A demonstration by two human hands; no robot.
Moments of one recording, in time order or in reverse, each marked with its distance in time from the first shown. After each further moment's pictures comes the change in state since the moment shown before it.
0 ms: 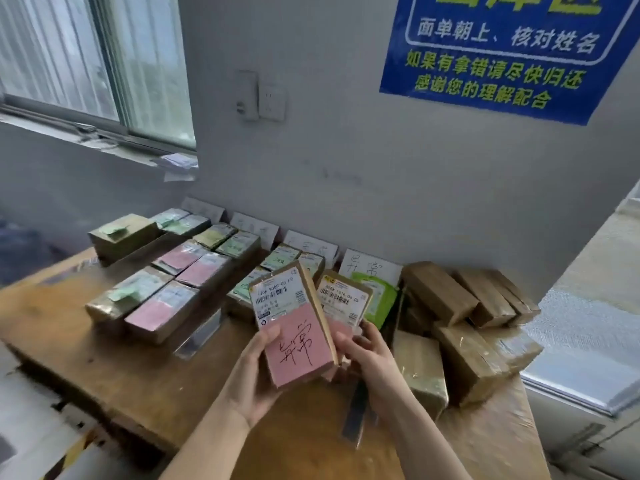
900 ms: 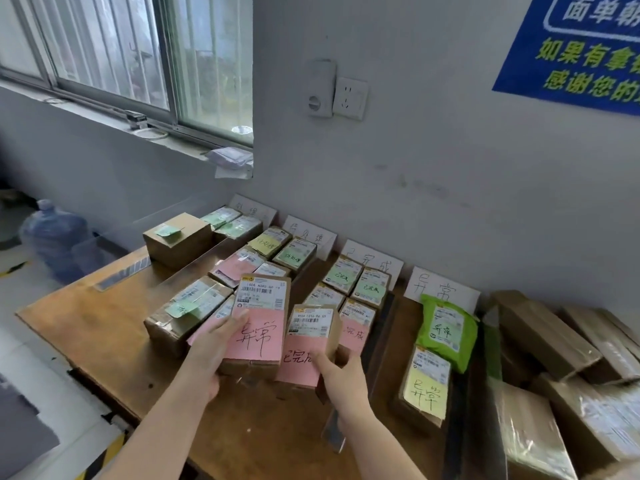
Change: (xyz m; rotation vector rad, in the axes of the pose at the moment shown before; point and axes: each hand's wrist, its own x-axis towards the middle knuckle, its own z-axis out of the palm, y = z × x) left_hand 0.077 0.122 -0.181 0.161 0.441 0.039; right_hand 0.121 0.057 0.191 -0.228 0.206 0.168
